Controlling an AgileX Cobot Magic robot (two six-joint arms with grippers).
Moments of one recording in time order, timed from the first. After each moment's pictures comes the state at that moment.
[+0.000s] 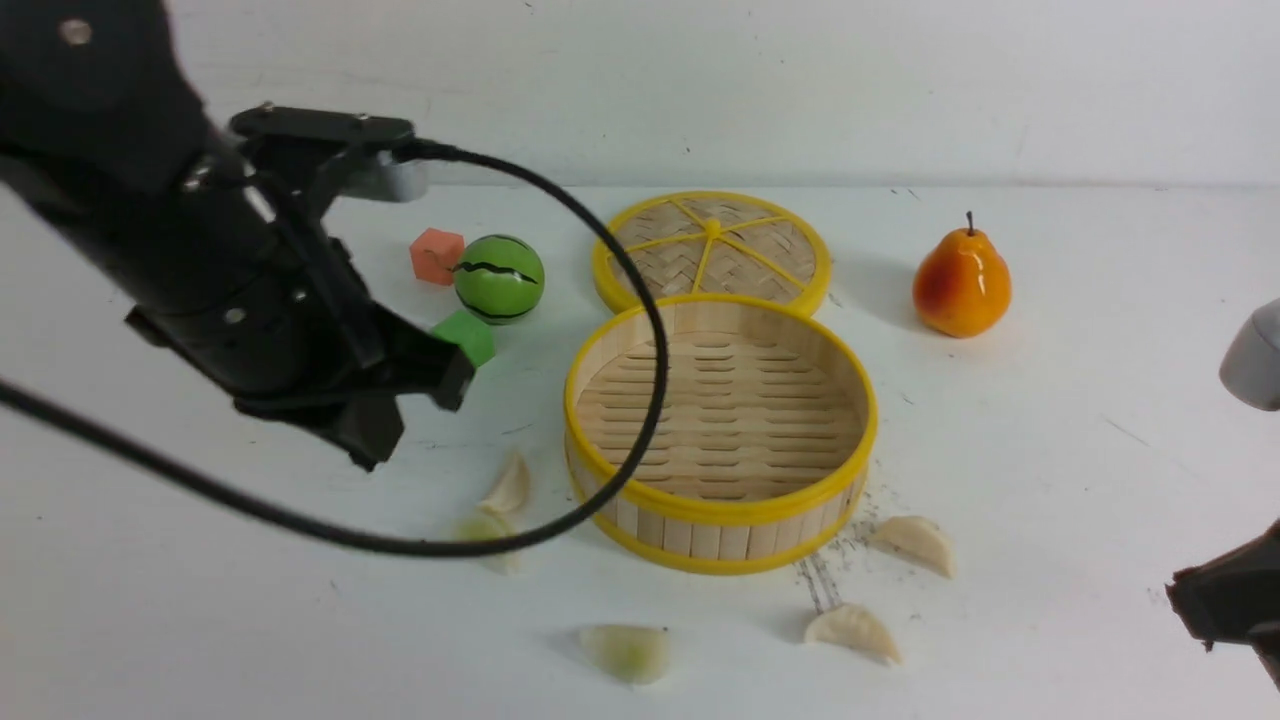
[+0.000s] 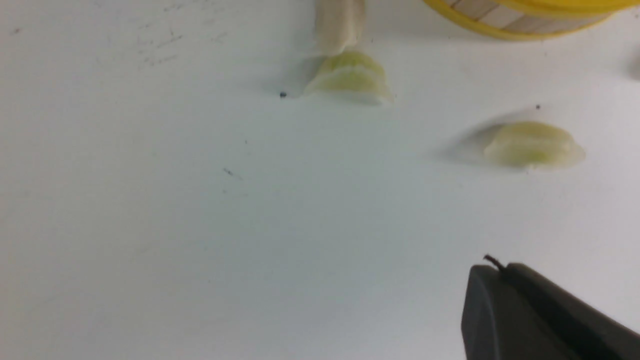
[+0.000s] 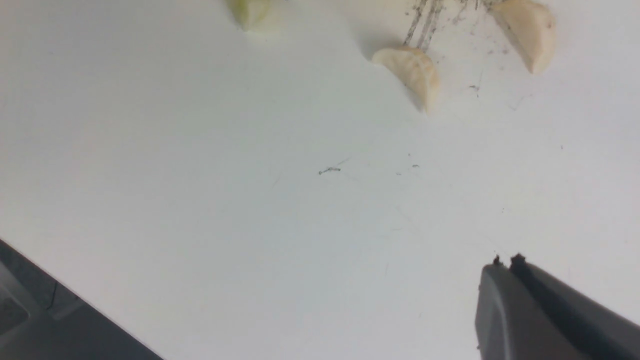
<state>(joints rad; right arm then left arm) 0.27 0.97 -0.95 0.31 1.08 -0.29 -0.43 1.50 -1.40 -0.05 1.16 -0.09</state>
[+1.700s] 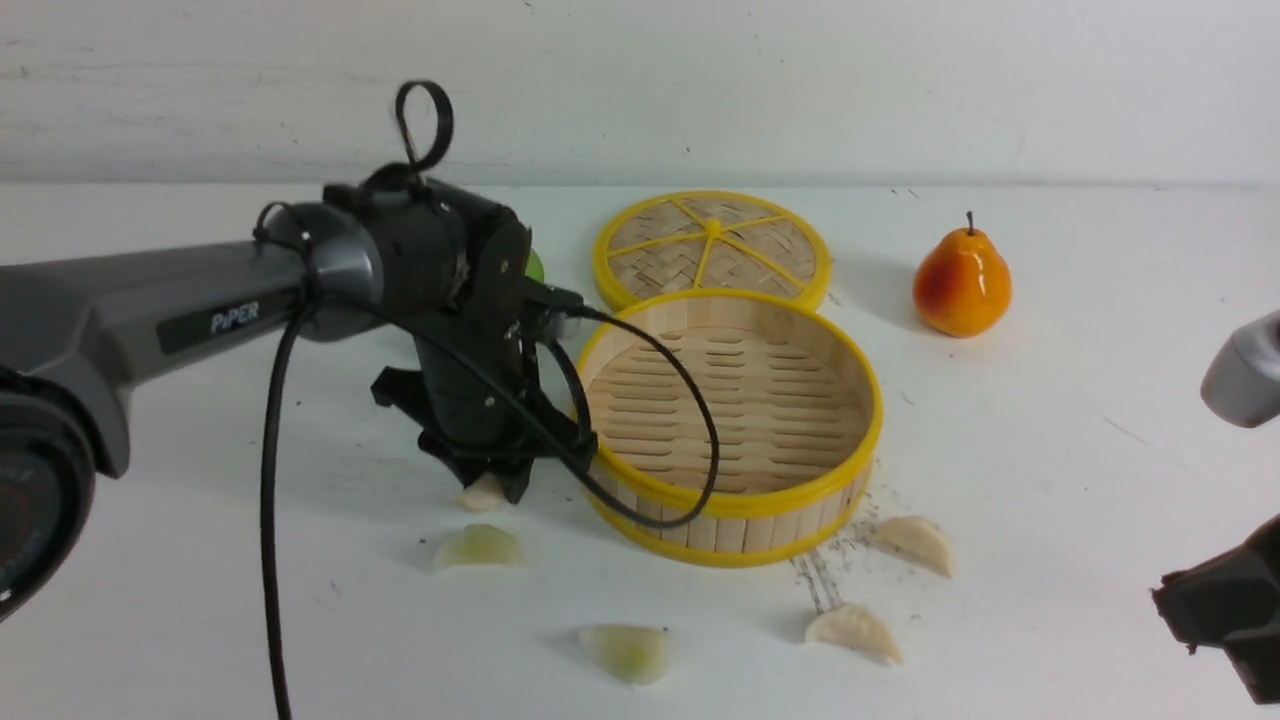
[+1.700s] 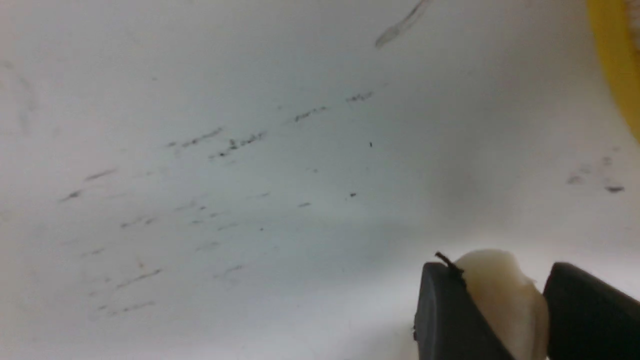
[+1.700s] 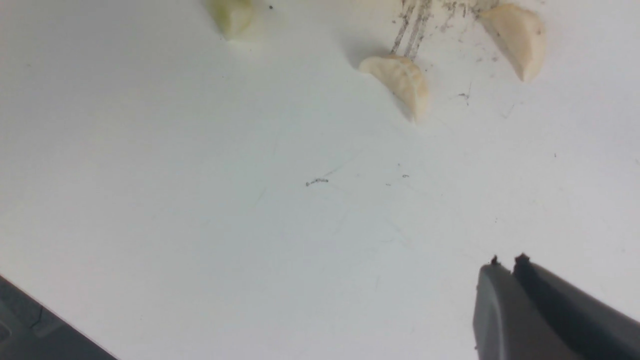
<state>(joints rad) 0.27 0.97 -0.90 0.31 1.02 -0.29 -0.44 2.06 -1.64 0.09 0.97 -0.13</state>
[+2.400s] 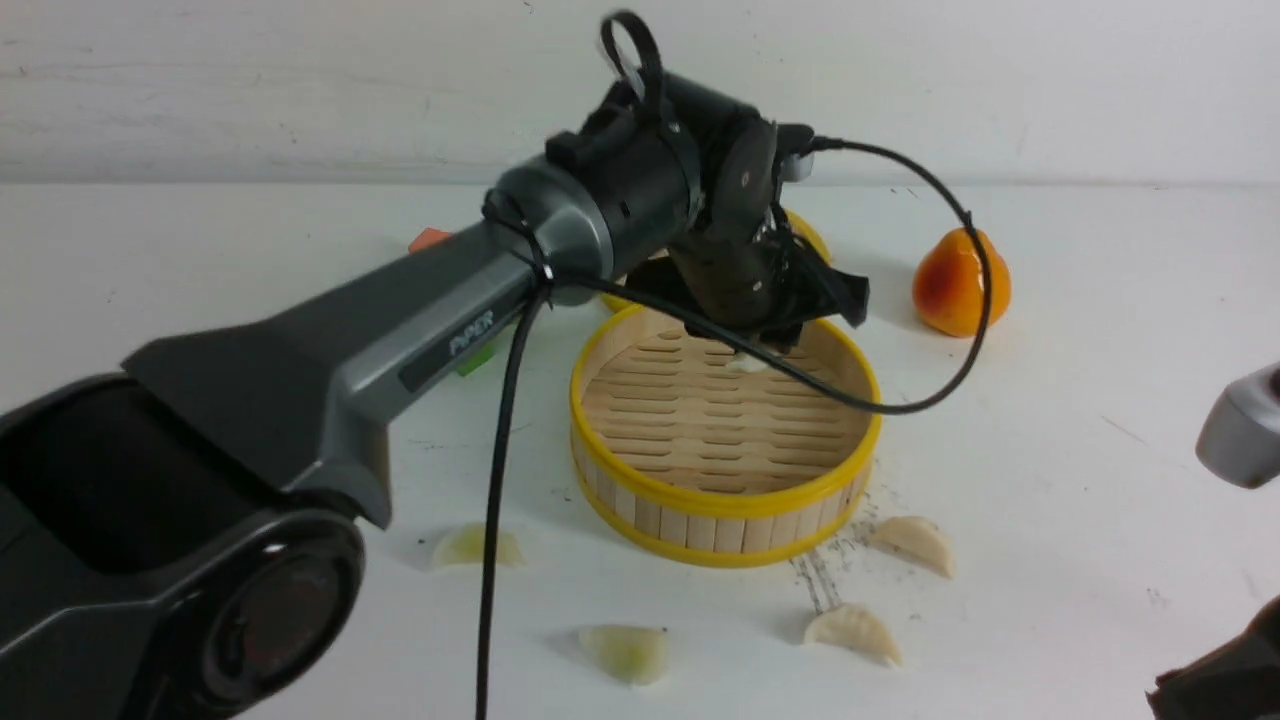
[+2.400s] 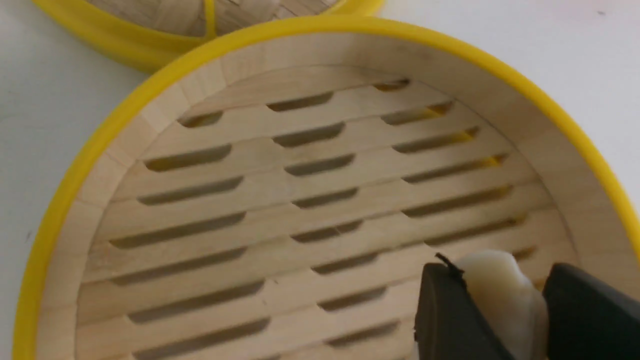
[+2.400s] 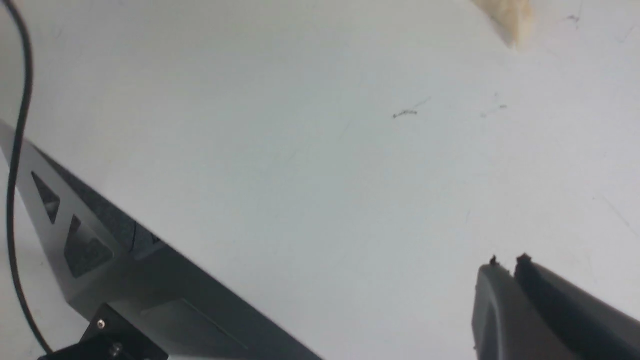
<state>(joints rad) 0.27 0.96 -0.90 0.42 1.19 -0.30 -0.65 2.32 -2.20 0.10 0.86 -0.45</state>
